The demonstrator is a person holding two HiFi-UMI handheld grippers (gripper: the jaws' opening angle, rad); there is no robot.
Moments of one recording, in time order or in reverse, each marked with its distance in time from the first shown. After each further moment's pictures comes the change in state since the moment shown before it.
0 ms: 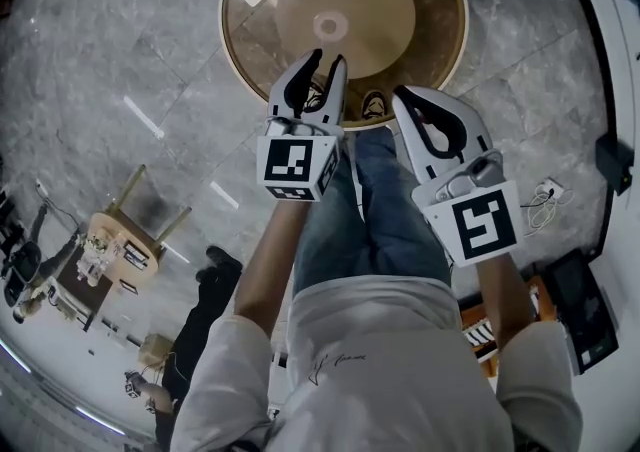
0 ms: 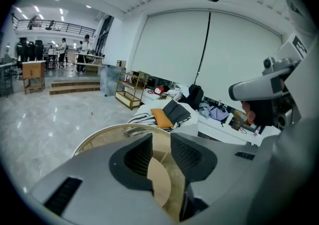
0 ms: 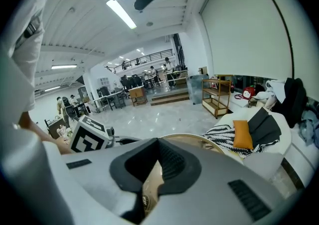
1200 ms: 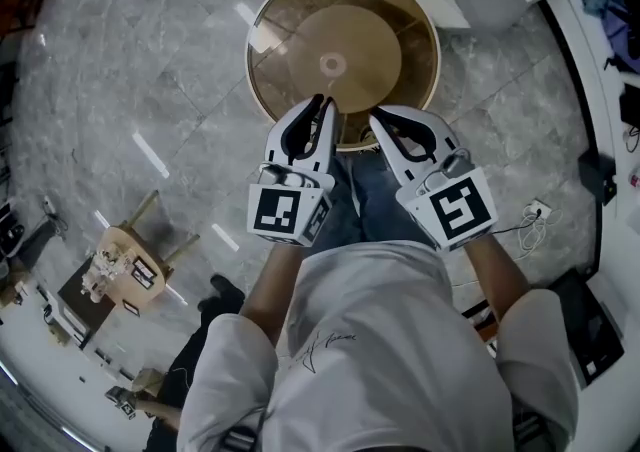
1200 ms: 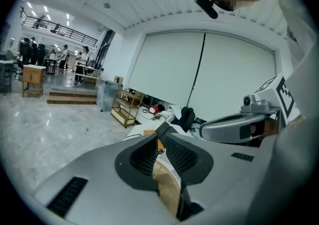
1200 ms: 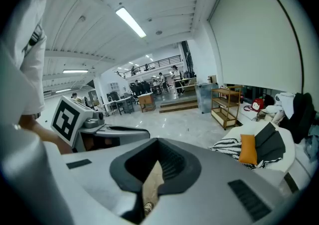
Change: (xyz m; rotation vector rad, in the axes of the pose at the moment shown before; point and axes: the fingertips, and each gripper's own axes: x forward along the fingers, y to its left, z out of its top) left arm -0.113 -0.053 0.136 -0.025 -0.162 -0.057; right arm -0.057 0.046 0.092 -0.060 -0.091 0.090
